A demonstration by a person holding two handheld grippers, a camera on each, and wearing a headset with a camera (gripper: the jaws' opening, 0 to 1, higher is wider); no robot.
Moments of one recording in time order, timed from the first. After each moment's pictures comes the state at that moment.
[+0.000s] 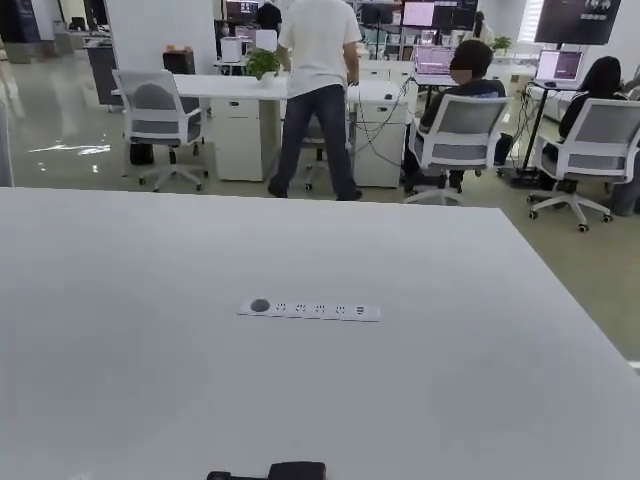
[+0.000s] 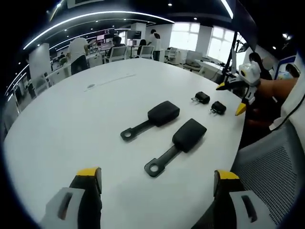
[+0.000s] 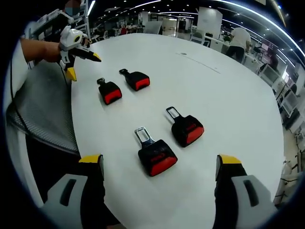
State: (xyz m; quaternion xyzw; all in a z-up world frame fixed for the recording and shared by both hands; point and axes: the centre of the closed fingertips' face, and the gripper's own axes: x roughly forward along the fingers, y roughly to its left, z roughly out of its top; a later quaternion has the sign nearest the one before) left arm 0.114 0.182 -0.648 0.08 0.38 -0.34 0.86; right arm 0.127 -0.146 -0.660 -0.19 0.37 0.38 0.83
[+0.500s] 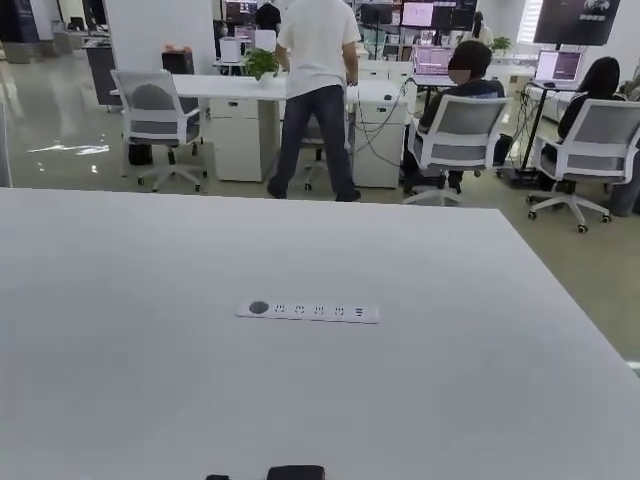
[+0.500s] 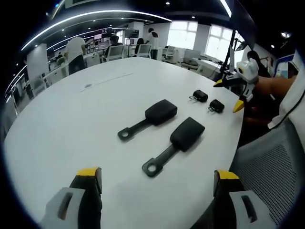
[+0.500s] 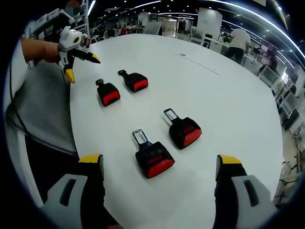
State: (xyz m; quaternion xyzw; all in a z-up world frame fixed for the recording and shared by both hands) left arm 0.112 0.178 -0.650 0.09 0.38 -0.34 0.85; right arm 0.131 -0.147 -0.660 -0.19 0.36 0.38 0.83
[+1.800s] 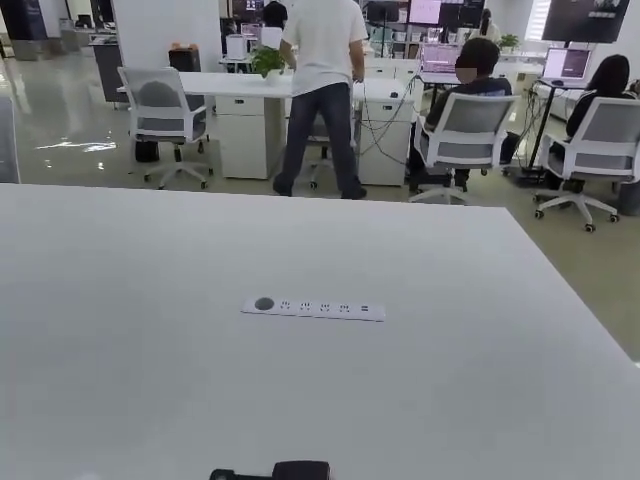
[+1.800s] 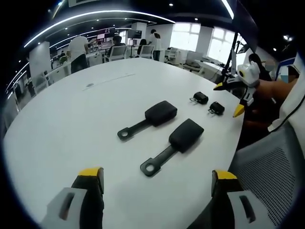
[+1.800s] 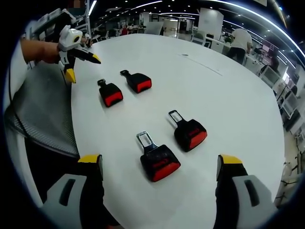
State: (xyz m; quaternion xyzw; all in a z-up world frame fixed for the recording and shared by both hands) left arm 0.110 0.179 -0.648 0.08 0.38 -0.34 0.86; right arm 0.131 -0.137 -0.660 -0.19 0.36 0.38 0.83
